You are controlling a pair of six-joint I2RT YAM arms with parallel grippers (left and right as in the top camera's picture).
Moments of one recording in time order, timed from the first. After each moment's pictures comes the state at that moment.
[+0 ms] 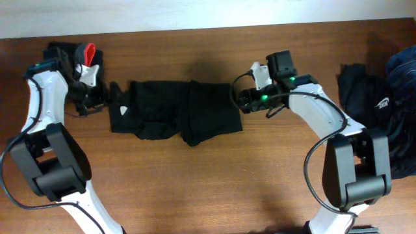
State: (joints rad) left arm 0.27 2.16 1.79 -1.16 0.46 0.22; right arm 0.19 1.88 1.33 -0.60 -0.33 -0.03
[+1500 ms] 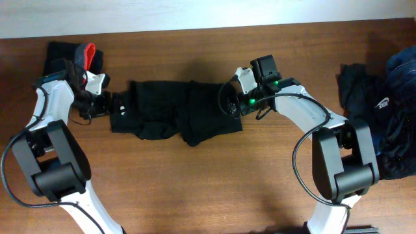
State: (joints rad) left arm 0.28 2.16 1.65 -0.96 0.40 0.29; right arm 0.24 1.96 1.33 -0.51 -0.29 -0.11
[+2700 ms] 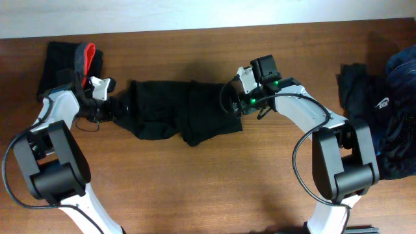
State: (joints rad) left arm 0.28 2.13 1.48 -0.78 0.57 0.30; right arm 0.24 1.96 1.33 -0.51 -0.21 -0.11
